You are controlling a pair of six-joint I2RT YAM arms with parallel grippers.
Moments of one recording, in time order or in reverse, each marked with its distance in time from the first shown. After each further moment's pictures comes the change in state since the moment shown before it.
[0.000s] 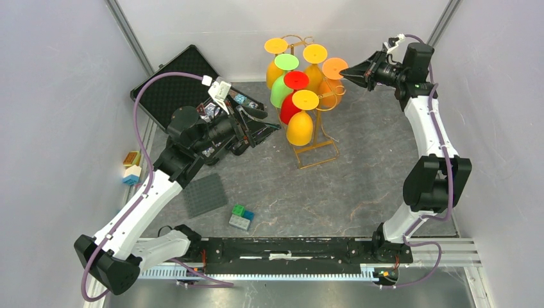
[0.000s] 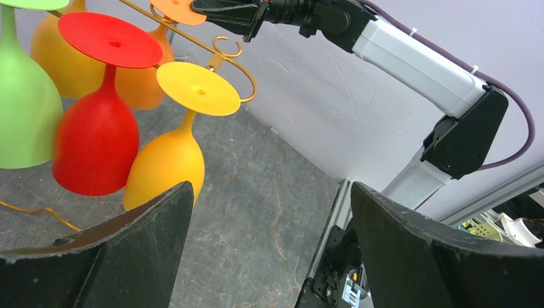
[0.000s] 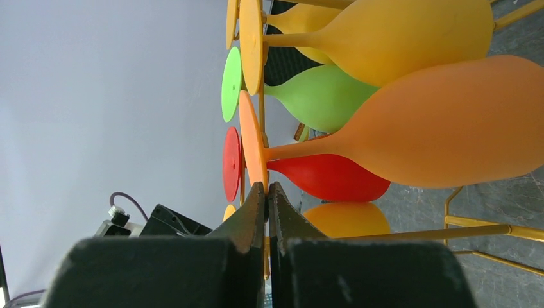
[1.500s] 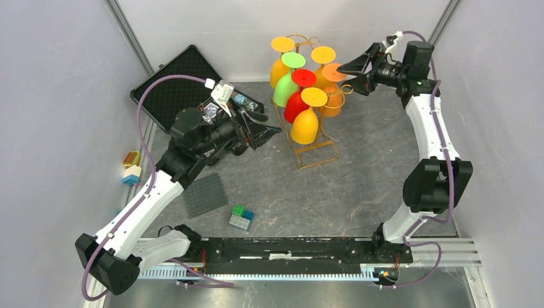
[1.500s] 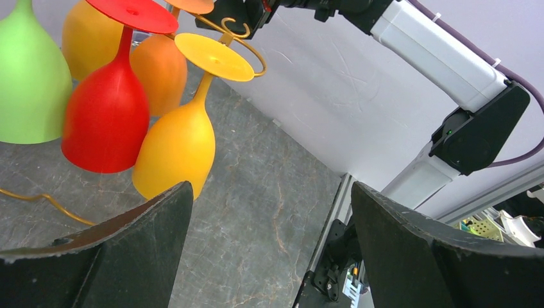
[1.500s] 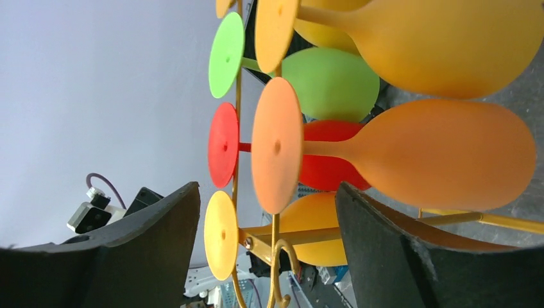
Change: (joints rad) left arm -0.005 -0.001 -0.032 0.002 -0.005 0.000; right arm 0.010 -0.008 0.043 -0.156 -0.005 -0.165
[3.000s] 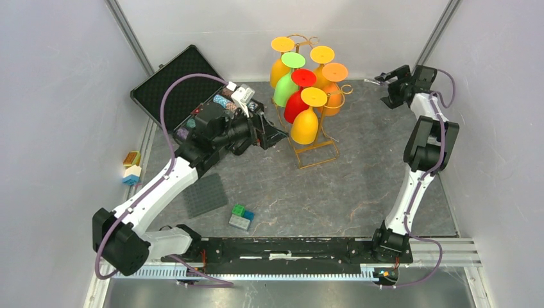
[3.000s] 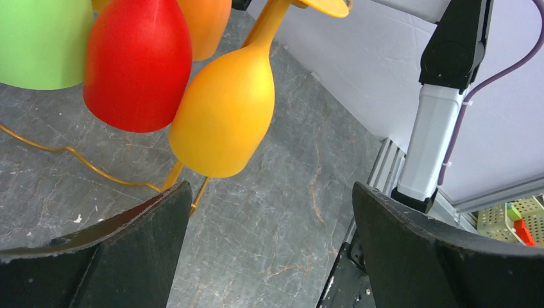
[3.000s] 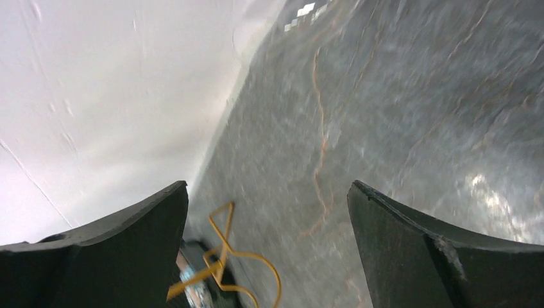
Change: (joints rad) left arm 0.000 0.150 -0.018 -0.039 0.001 0.102; right arm -0.223 0.573 0.208 0.113 0.578 0.044
